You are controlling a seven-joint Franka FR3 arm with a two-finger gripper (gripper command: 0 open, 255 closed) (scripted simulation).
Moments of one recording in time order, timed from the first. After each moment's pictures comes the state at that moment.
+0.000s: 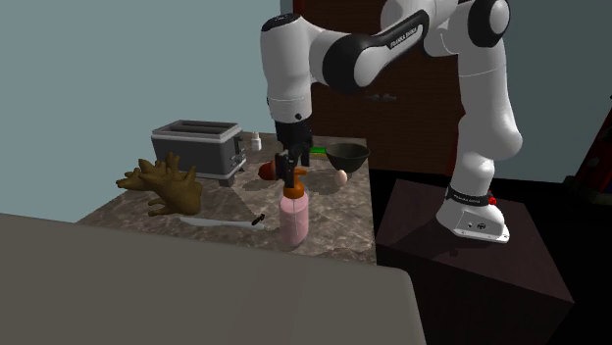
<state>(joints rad) 0.24 0.33 0.67 -1.66 -0.35 1.77 0.96</state>
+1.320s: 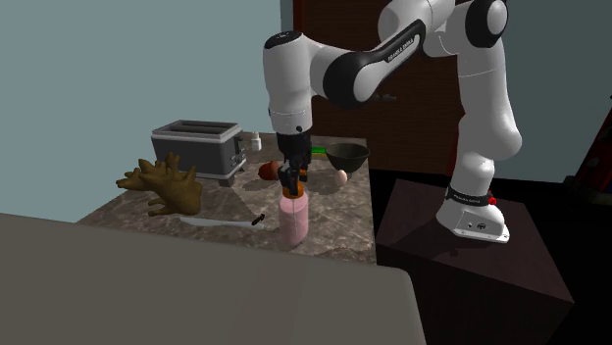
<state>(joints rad) 0.23 0.34 0.67 -1.72 -0.36 1.83 0.97</state>
